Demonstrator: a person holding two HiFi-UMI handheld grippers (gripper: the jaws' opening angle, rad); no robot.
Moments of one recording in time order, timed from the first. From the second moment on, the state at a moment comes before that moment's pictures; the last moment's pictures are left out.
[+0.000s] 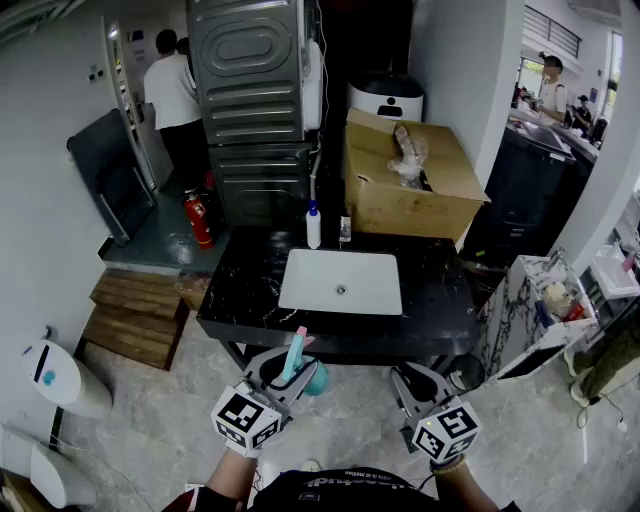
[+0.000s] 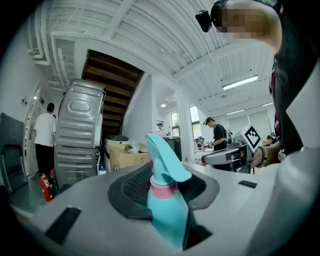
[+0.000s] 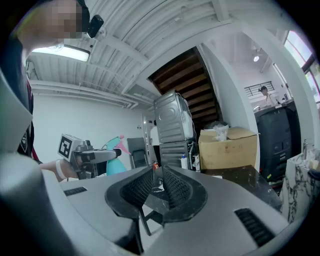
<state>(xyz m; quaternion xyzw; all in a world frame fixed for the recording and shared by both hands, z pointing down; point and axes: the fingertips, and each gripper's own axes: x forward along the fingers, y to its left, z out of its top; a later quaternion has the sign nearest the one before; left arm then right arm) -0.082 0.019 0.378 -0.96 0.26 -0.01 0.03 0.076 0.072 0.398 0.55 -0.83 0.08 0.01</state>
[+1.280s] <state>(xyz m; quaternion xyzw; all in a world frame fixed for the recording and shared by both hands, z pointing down) -0.079 0.026 0.382 -0.96 0.29 -0.01 0.03 0.093 0.085 0.400 0.56 -0.83 0.08 0.00</state>
